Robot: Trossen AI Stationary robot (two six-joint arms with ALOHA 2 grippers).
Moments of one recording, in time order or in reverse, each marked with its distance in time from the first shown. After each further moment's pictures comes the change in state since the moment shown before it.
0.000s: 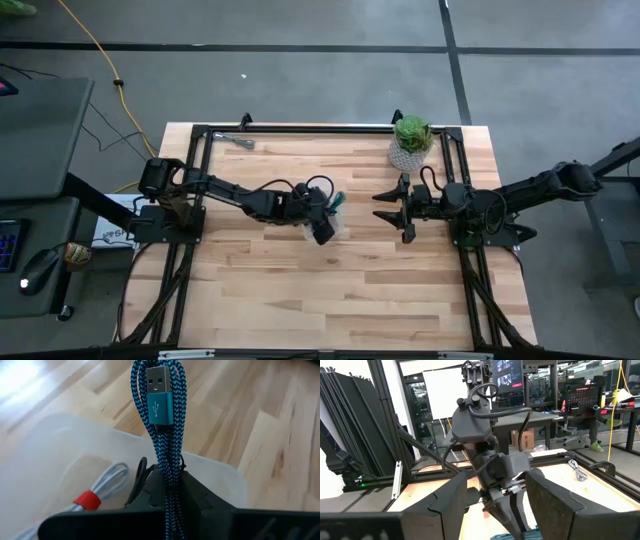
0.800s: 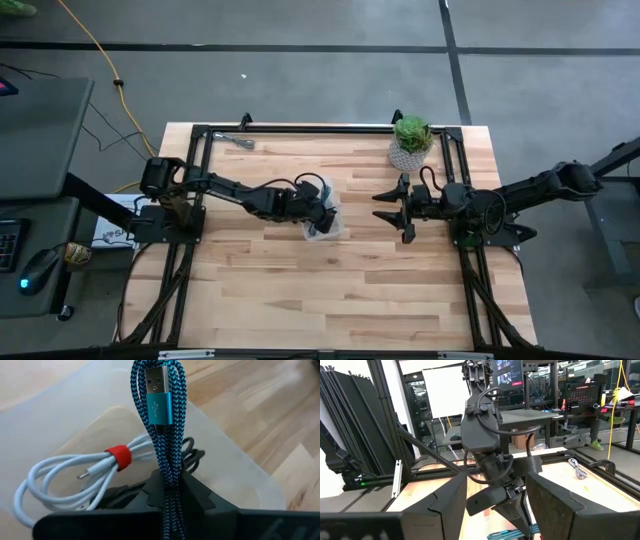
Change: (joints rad) left arm 0.023 0.005 0.002 -0.141 -0.021 -0.440; right arm 0.000 0.000 0.000 -0.008 0.000 0.003
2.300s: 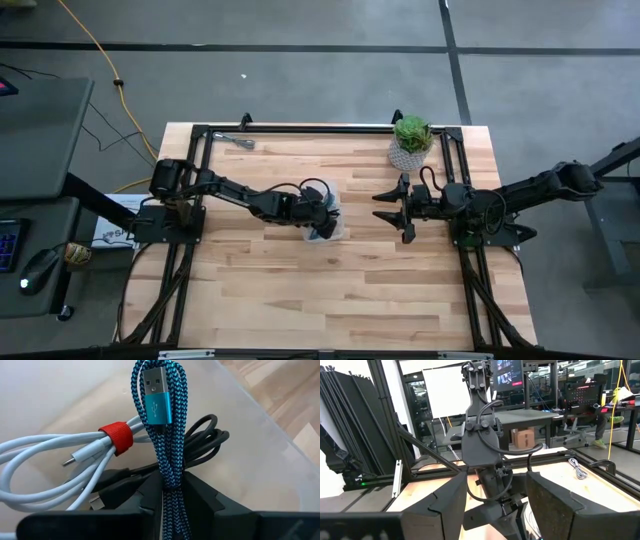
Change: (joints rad) left arm -0.003 0.077 0.002 0.052 0.076 0.007; right arm 0.000 0.000 0.000 0.000 -0.001 0.001
